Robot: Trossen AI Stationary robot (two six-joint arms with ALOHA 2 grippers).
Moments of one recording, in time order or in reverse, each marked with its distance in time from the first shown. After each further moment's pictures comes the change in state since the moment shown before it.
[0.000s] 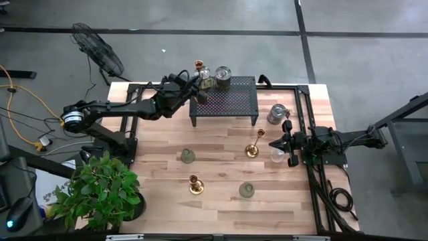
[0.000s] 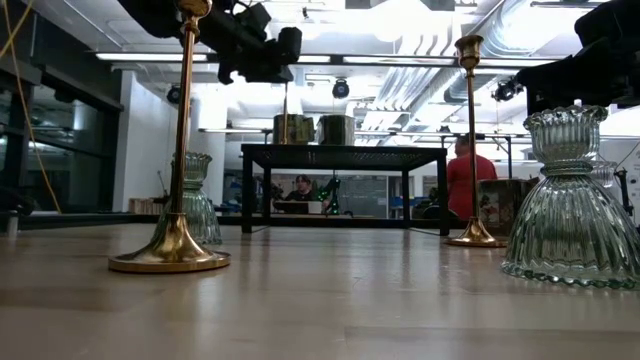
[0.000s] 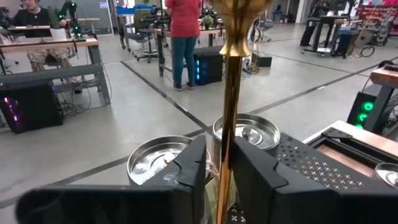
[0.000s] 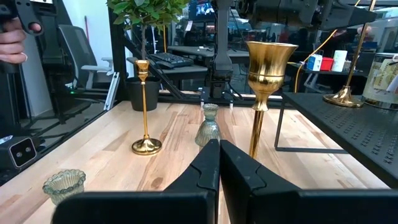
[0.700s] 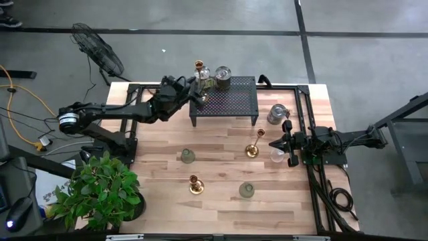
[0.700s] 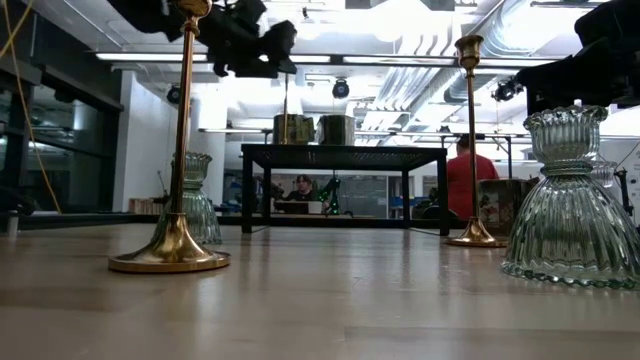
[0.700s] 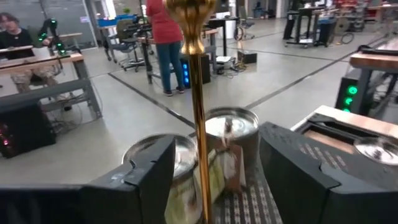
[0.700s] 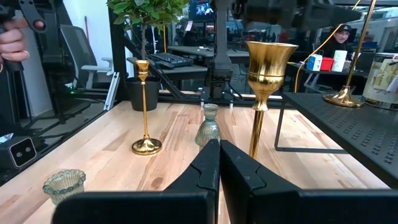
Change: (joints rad) left arm -0.044 -0.075 -0.064 0.002 0.027 0.101; right arm 0.000 0.000 0.000 0.000 0.000 0.000
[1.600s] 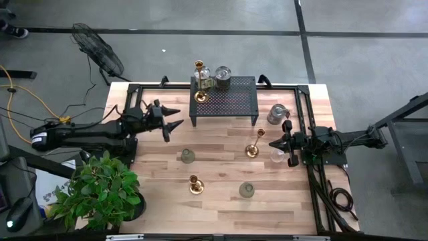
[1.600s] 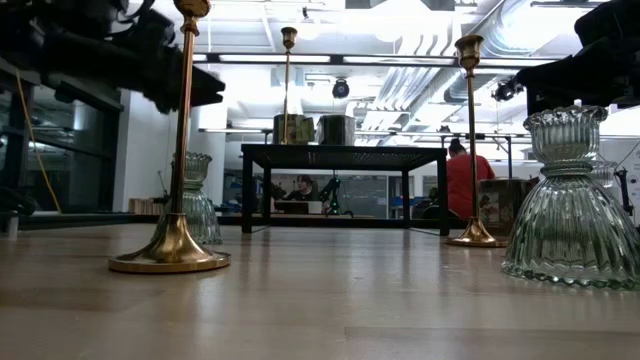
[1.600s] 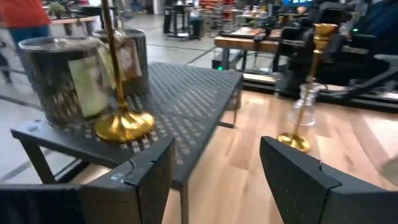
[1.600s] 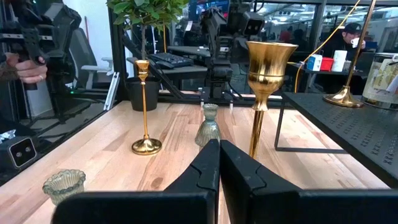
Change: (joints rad) left arm -0.009 -0.610 -0.597 -0.035 0.536 -0.052; right arm 0.000 0.000 0.000 0.000 0.000 0.000
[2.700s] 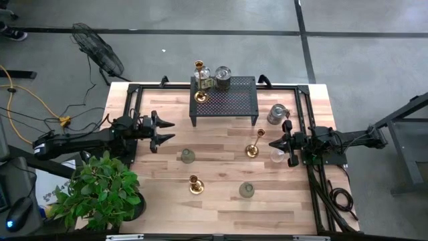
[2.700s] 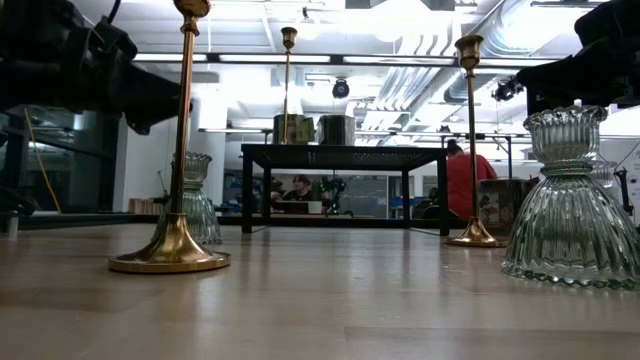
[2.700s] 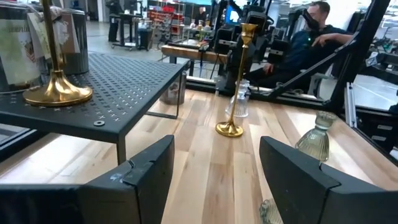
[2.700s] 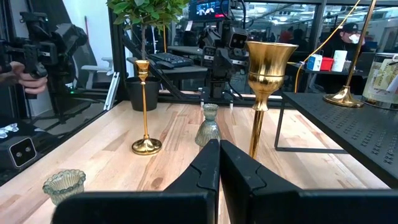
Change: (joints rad) left arm 0.000 -0.345 -0.232 -0.054 0.229 -0.087; right arm 0.000 0.000 0.000 0.000 0.000 0.000
